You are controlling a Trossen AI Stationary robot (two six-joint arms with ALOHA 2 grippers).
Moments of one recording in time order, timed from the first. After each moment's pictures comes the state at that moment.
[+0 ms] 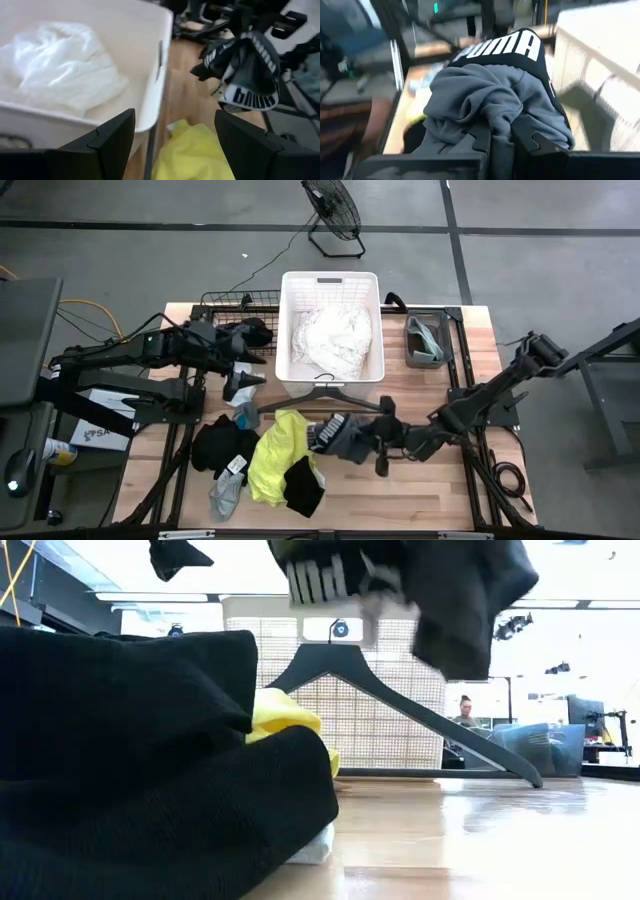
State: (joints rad) left arm 0.12 0.80 0.95 -0.56 0.12 -0.20; right arm 0.59 1.37 0.85 0.06 0.66 0.39
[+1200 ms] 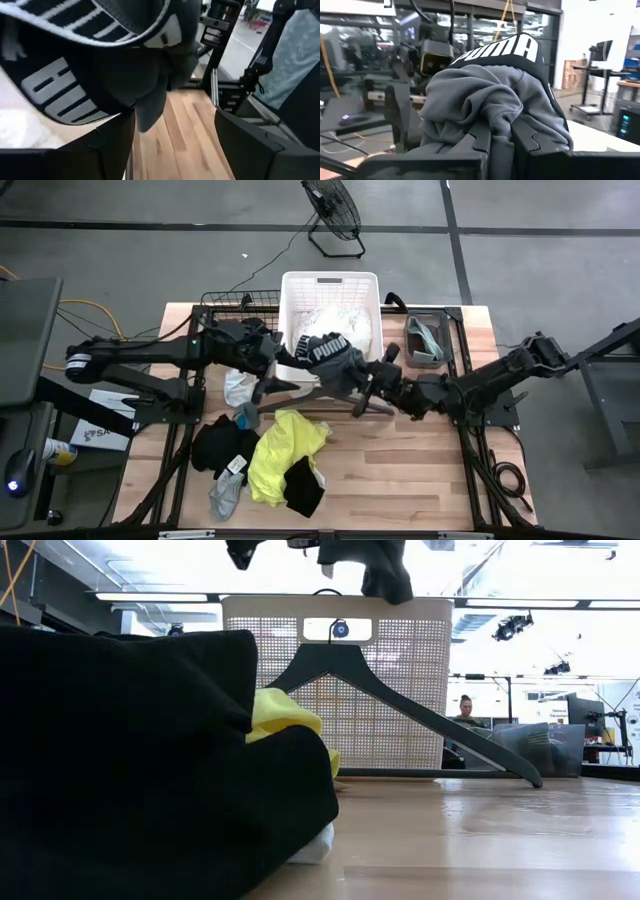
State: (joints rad) left arm 0.12 1.09 0.95 -0.01 0.33 -0.10; right arm 0.32 1.36 0.85 0.68 0.80 -0.14
